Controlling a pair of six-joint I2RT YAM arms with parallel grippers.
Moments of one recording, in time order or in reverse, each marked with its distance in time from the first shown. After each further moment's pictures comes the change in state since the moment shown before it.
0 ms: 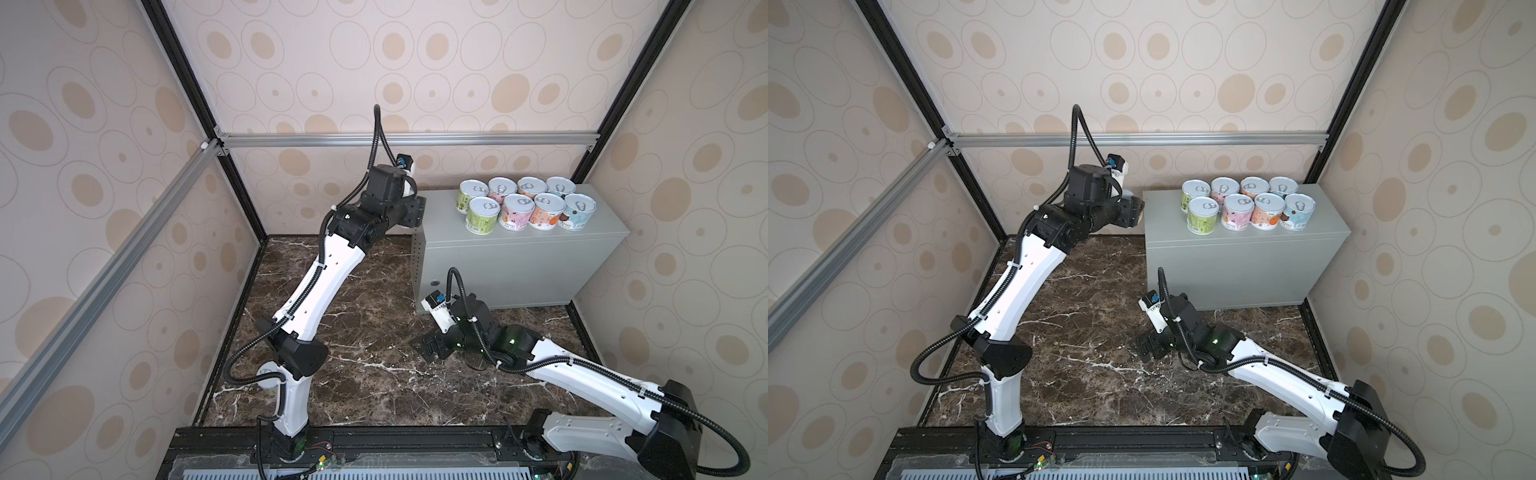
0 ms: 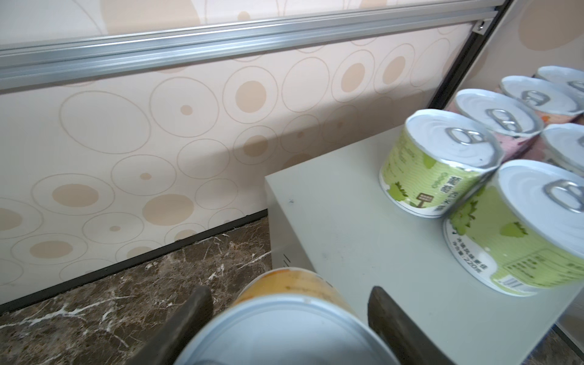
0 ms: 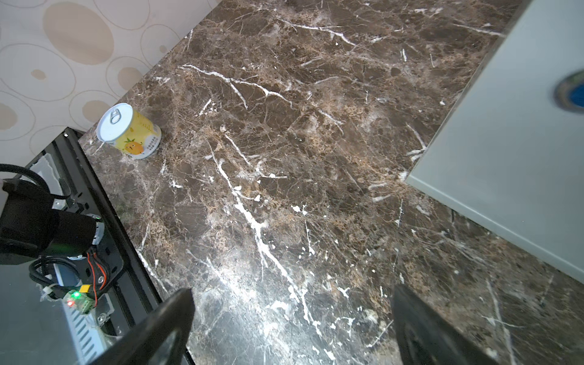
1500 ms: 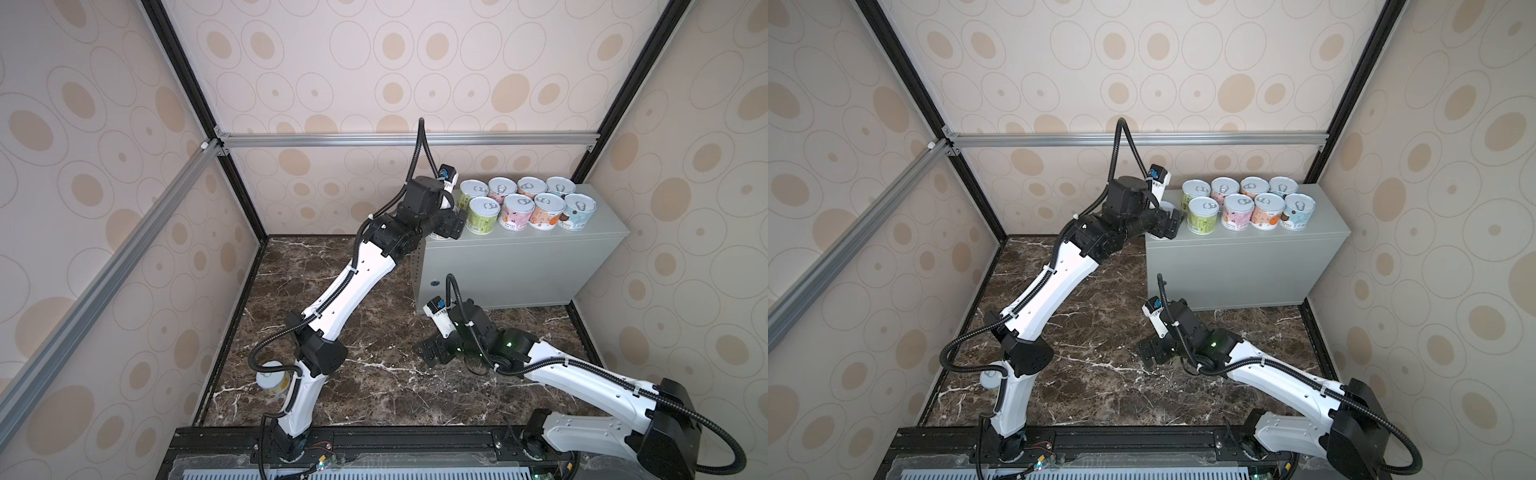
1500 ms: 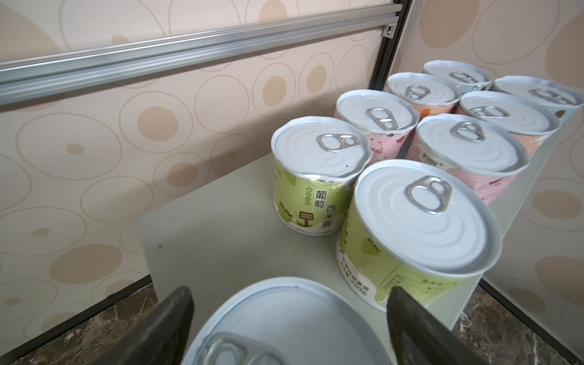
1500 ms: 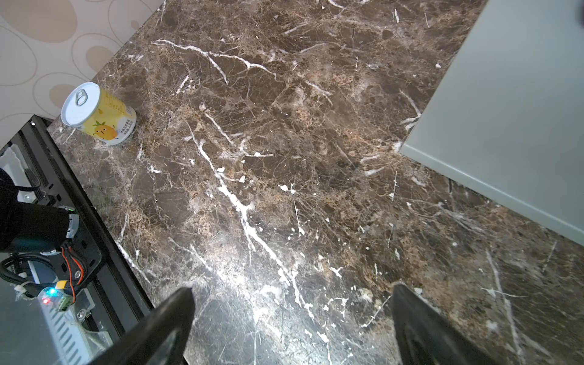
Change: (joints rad) left arm -0.122 0.124 0.083 0.115 0.028 0.045; right arm 0.000 0.012 -0.044 -0.003 0.017 0.026
